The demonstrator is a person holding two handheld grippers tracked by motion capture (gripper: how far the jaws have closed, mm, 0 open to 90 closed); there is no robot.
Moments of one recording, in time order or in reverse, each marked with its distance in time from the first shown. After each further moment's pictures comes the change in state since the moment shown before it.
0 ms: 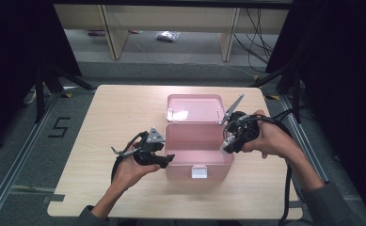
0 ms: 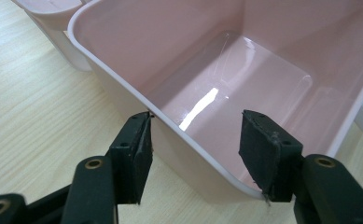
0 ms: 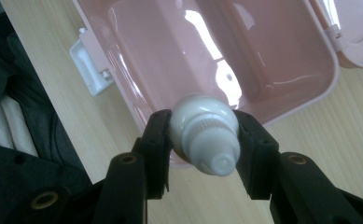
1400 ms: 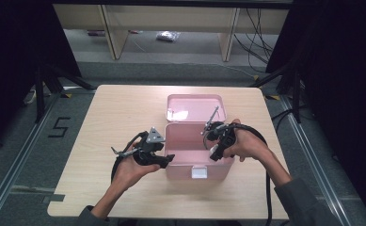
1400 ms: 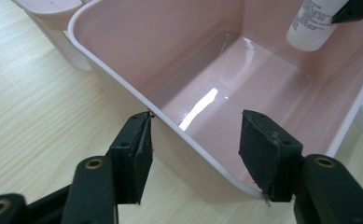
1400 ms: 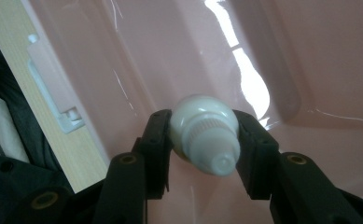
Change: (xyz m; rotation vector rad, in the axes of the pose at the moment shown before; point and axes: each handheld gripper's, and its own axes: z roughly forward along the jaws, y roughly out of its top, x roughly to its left) left arm 0.000 0.000 0.000 -0.002 0.000 -0.002; right arm 0.001 0.025 0.069 0.098 0.054 -0.022
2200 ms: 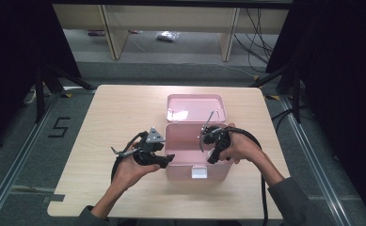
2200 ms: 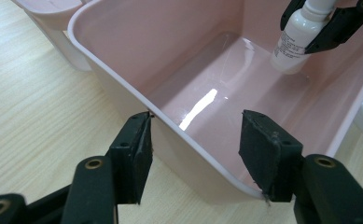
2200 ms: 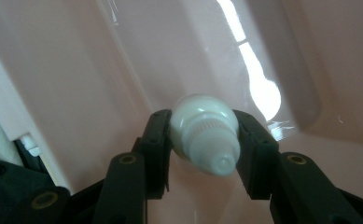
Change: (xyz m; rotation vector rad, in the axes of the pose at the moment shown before) left arm 0.000 0.000 0.000 -0.003 -0.003 -0.002; right arm -0.005 0.005 0.026 0.024 0.026 -0.020
